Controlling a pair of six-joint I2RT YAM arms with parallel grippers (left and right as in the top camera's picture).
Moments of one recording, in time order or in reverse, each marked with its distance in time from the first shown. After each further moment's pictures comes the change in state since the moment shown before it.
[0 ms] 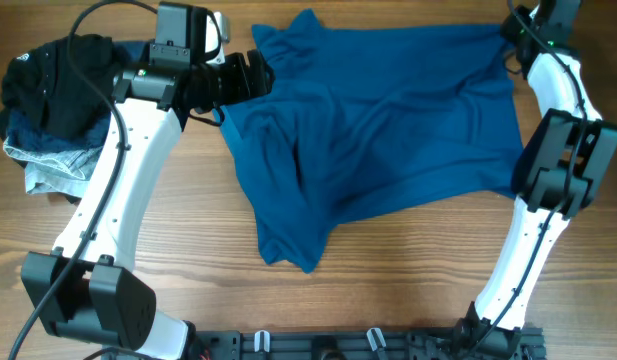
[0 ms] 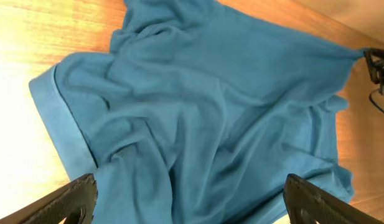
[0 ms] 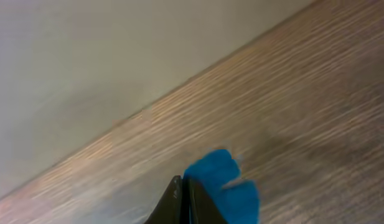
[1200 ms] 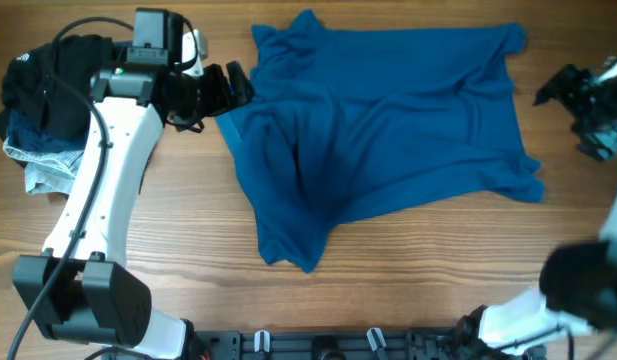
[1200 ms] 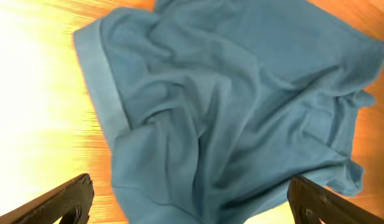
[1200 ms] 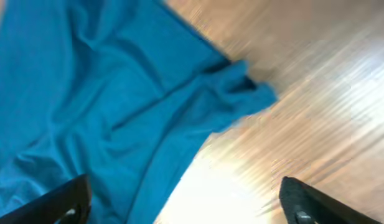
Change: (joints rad) left arm 0.089 0.000 0.000 -0.149 0.024 0.003; right arm -0.133 -0.742 -0.136 -1.345 -0.085 0.112
